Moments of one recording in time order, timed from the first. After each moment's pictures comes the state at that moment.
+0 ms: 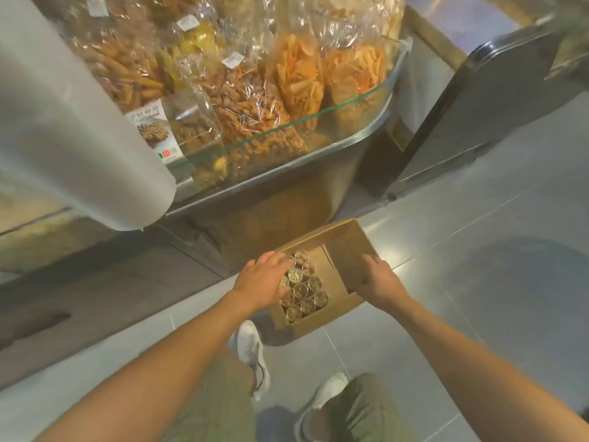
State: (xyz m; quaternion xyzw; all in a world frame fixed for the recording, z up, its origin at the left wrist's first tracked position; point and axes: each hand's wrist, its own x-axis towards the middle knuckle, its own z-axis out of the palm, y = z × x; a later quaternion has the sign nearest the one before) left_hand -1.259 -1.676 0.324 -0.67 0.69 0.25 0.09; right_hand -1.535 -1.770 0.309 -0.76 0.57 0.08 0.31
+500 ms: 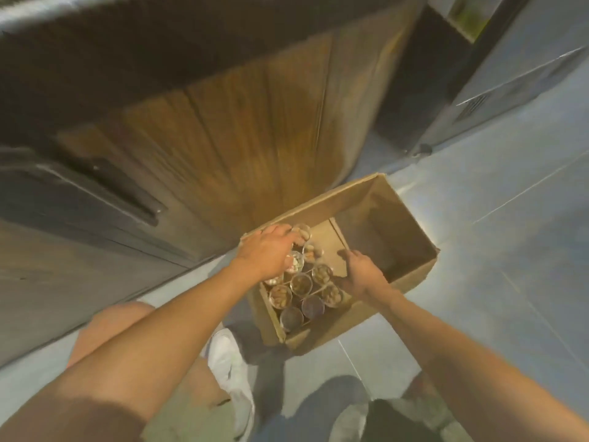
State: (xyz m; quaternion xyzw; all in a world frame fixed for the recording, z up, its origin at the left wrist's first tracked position) left_hand -1.255 -1.770 -0.006 -0.65 0.72 0.22 0.10; right_hand -1.496 -1.808 -0.053 -0.76 0.54 0.12 0.34
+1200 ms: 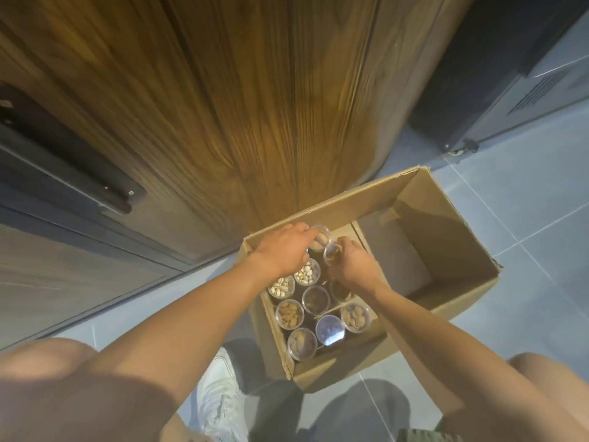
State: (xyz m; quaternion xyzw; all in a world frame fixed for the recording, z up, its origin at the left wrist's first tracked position) left_hand -1.244 -1.810 -0.106 -0.65 0.72 0.23 0.05; right_hand -1.433 -1.853 -0.182 -0.75 0.58 0.03 0.32
